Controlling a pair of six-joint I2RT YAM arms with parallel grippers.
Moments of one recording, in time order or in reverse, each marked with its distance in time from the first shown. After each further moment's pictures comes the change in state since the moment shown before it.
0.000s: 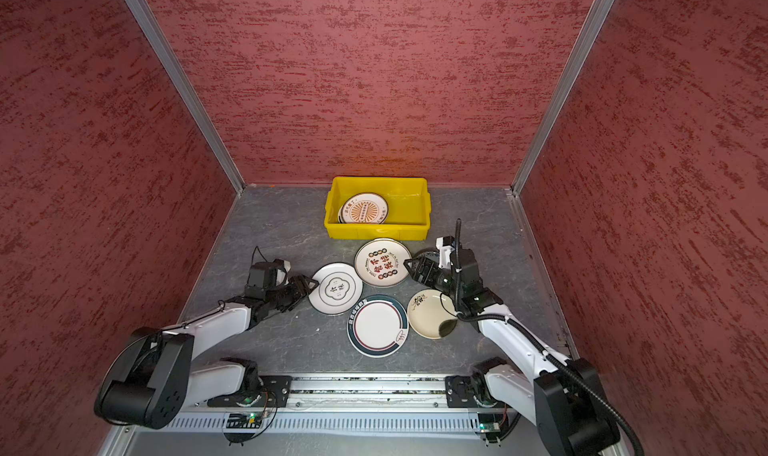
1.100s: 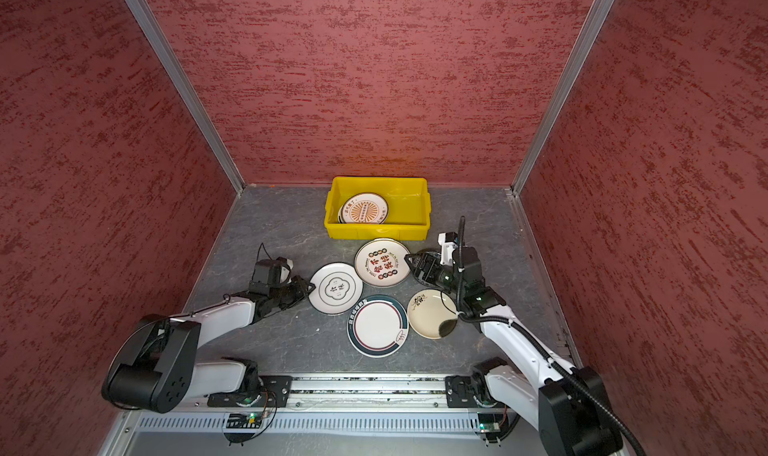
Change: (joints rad) left arm -0.011 0.071 0.037 -0.015 -0.050 0.063; right arm 0.000 -0.050 0.011 -0.002 0.018 0.011
